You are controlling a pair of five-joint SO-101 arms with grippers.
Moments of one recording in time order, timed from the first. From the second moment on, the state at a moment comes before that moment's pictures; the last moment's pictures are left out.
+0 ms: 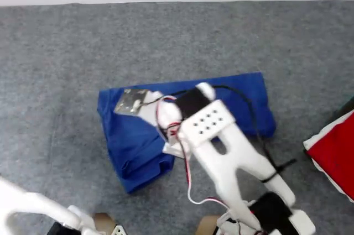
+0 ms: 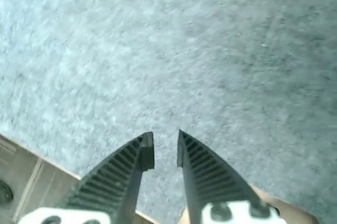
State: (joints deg) left arm -67.4 -29.1 19.3 95.7 -29.9; right arm -40.4 -11.6 9.9 96.0 34.3
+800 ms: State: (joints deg) left arm -68.5 -29.1 19.3 94.0 -30.9; right arm -45.9 10.5 9.9 73.6 34.4
